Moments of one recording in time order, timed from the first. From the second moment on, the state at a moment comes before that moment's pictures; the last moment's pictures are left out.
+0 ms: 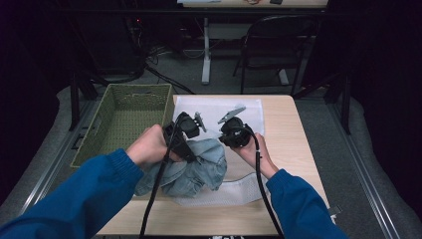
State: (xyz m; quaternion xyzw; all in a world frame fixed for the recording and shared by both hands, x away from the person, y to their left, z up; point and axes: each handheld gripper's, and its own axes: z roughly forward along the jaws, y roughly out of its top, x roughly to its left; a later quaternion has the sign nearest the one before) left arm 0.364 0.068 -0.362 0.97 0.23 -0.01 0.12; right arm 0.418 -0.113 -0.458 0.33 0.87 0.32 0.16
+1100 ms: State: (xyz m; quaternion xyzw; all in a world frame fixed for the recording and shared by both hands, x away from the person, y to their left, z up) left arm 0.397 0.037 -0.428 0.95 0.27 -0.05 0.11; right arm 0.416 -0.116 -0.450 0.35 0.87 0.33 0.15
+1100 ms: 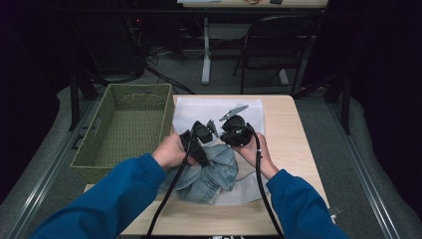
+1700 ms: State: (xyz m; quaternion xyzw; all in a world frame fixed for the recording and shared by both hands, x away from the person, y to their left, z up) left arm 0.422 0.038 -0.471 0.92 0.36 -0.02 0.16; right arm 0.407 -0.124 -0.444 0.37 0.85 0.36 0.12
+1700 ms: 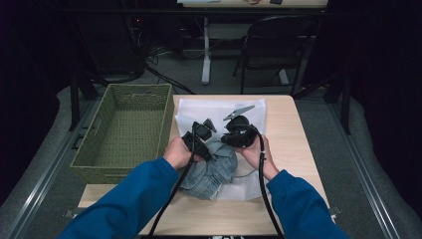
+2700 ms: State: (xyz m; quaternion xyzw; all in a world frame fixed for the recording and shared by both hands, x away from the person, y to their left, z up) left arm 0.393 0.060 -0.454 0.94 0.28 0.01 0.21; right arm 0.391 -0.141 -0.471 0.35 0.87 0.34 0.10
